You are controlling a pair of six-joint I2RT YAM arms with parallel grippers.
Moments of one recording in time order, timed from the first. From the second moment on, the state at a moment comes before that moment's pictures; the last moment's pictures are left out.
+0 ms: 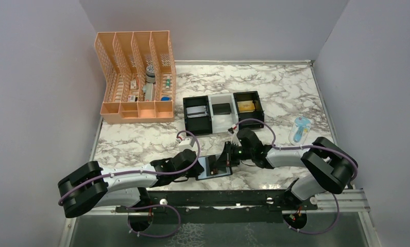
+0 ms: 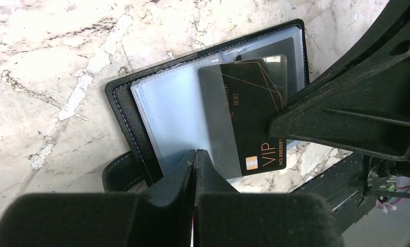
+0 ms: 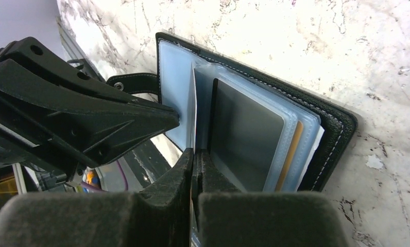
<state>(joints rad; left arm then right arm) -1.07 1.13 0.31 0.05 -0.19 -1.02 0.79 1.50 0.44 0.37 -0.46 0.89</state>
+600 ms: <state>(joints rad) -1.08 1.13 0.31 0.05 -0.20 -1.02 0.79 1.58 0.48 0.39 -0.52 0.90</state>
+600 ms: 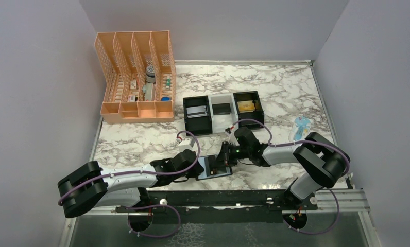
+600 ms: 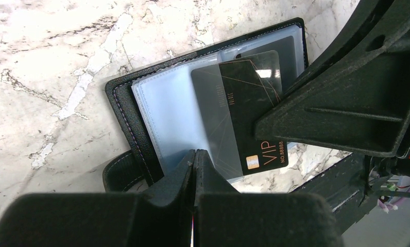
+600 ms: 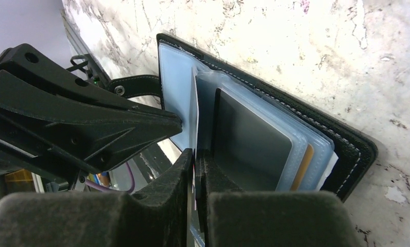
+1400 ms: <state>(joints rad) -1.08 1.00 0.32 -0.07 -0.23 -0.96 0.79 1.17 0.48 0.21 -0.28 0.69</state>
